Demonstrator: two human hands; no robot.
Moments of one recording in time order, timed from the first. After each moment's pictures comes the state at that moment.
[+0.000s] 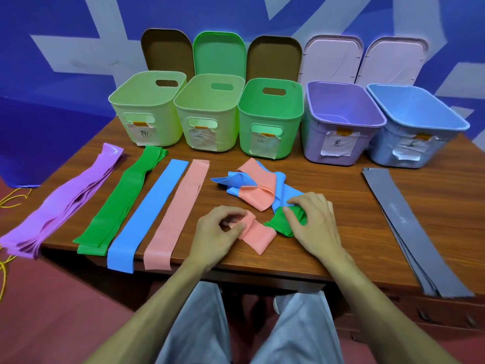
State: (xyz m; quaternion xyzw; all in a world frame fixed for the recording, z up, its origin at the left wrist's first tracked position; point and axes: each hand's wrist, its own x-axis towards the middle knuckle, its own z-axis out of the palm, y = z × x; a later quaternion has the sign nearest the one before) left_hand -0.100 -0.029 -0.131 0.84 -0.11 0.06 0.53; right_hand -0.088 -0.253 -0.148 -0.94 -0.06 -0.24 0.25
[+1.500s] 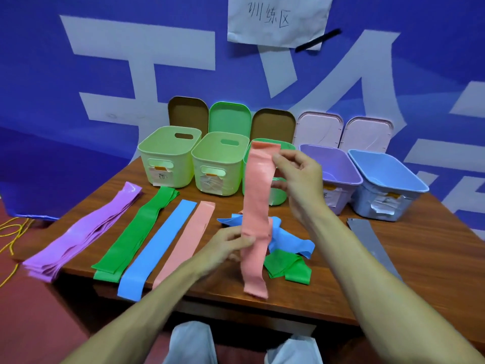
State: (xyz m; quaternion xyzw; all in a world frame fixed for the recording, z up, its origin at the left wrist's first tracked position) left_hand -0.104 -0.021 -0.058 0.70 -0.16 -0.19 0.66; right_hand -0.076 -0.175 0.055 -0.64 -0.03 -0.18 0.74
